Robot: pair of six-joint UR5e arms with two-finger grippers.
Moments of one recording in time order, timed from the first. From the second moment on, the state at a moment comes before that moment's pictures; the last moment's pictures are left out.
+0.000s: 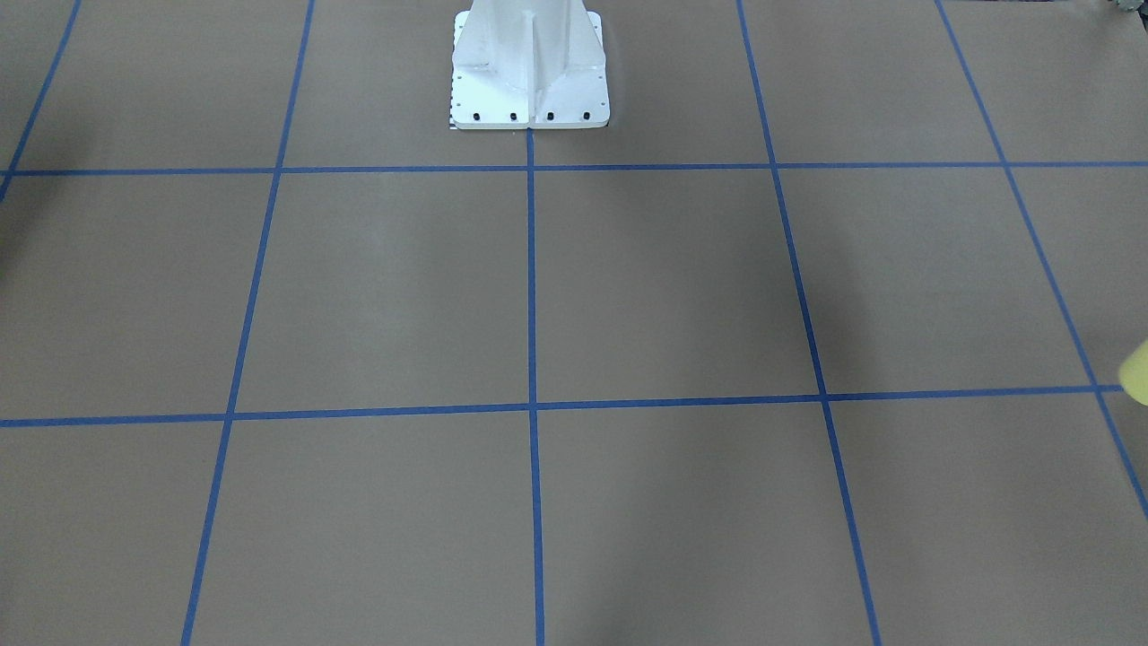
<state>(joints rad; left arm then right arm) -1.54 -1.99 -1.47 -1.40 -2.35 -0.37 1.86 -1.63 1.50 -1.62 2.14 -0.42</state>
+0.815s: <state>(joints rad) -1.70 -2.01 -1.00 -1.69 -2.35 -0.19 1.84 -1.61 1.40 -1.45 2.28 -0.35</state>
